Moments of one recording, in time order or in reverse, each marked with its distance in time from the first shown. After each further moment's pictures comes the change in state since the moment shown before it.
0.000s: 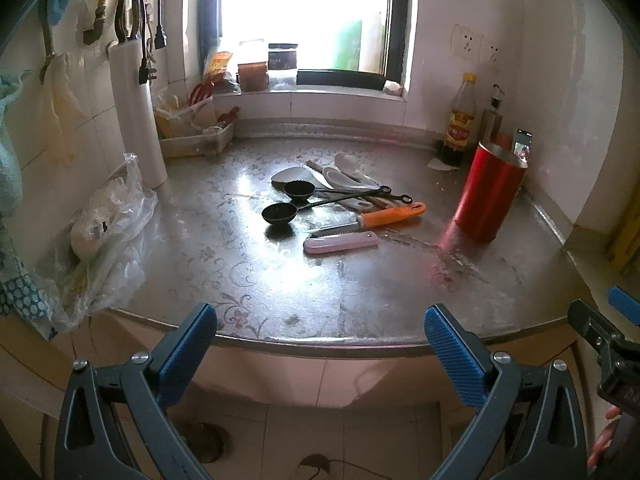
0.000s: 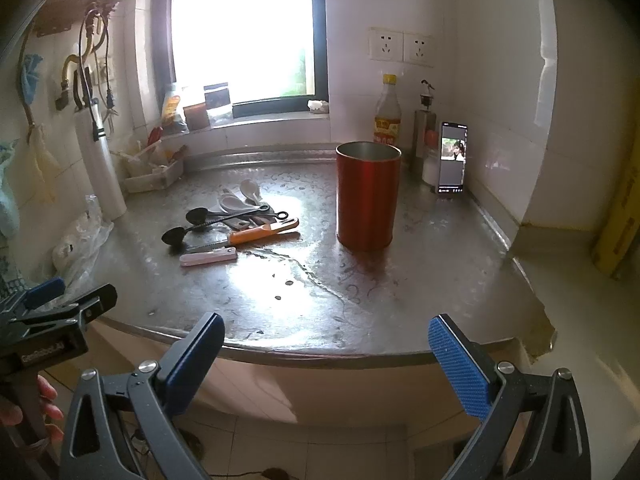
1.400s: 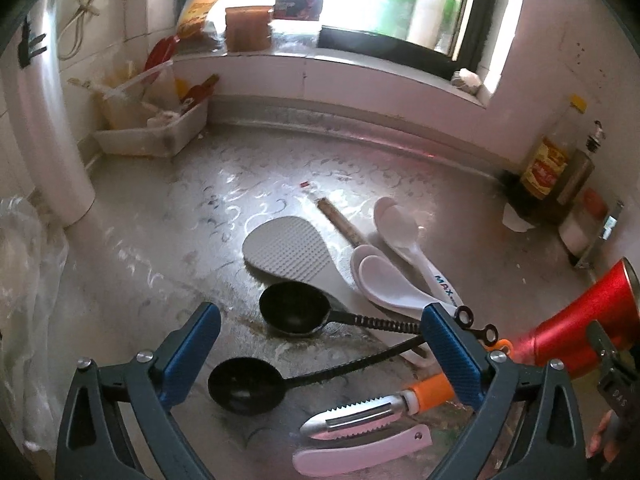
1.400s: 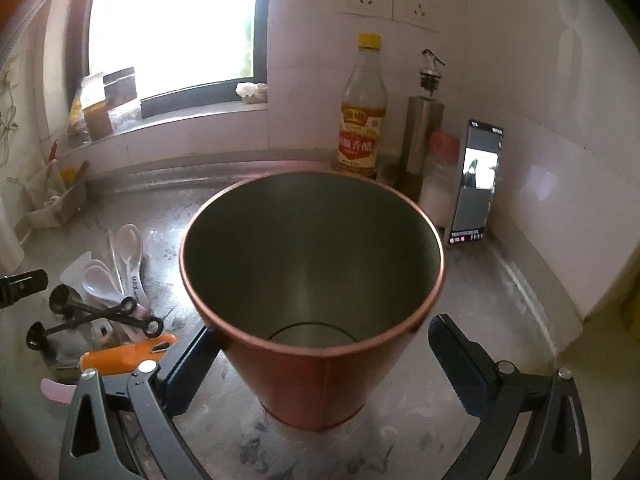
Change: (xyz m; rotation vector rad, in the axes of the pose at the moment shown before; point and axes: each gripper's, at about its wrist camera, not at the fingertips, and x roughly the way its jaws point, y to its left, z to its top) left arm 0.221 0.023 0.148 -0.138 0.133 0.007; right arm 0.233 -0.054 0.117 0.004 0.021 -0.133
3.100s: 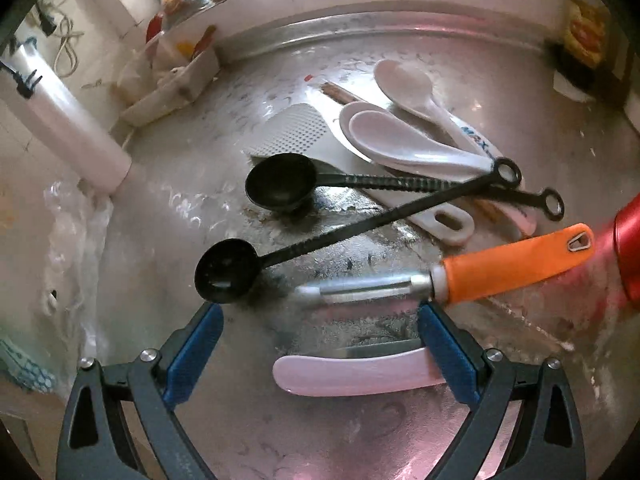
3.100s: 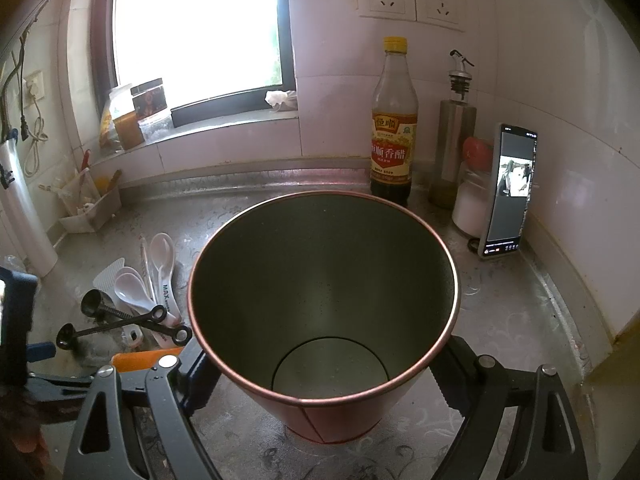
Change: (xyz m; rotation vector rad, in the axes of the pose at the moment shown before) left arm 0.038 -0.075 -0.059 0.196 0.249 0.367; right arm 0.005 -0.008 0.006 0.001 -0.003 0.158
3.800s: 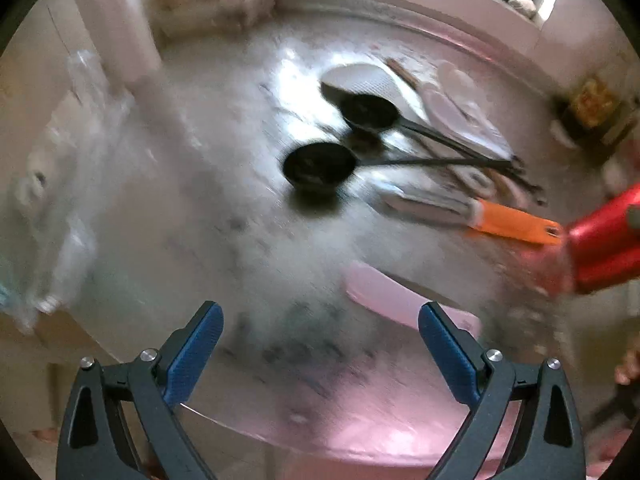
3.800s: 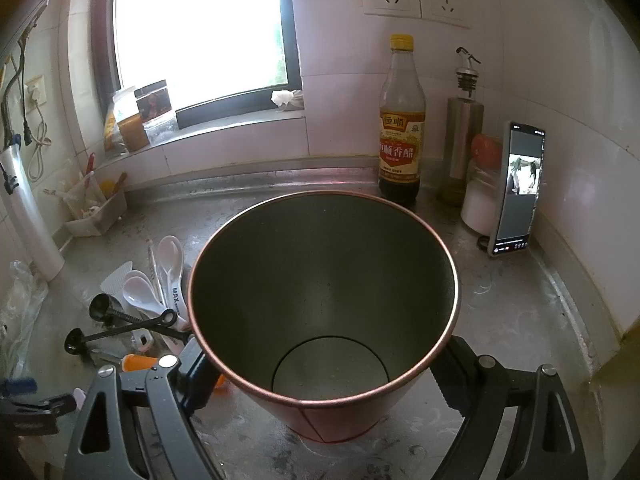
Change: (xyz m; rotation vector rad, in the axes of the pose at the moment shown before) left arm -0.025 0.083 -0.072 -0.255 0.128 -0.305; right arm 0.003 0.002 0.004 0.014 0.008 0.030
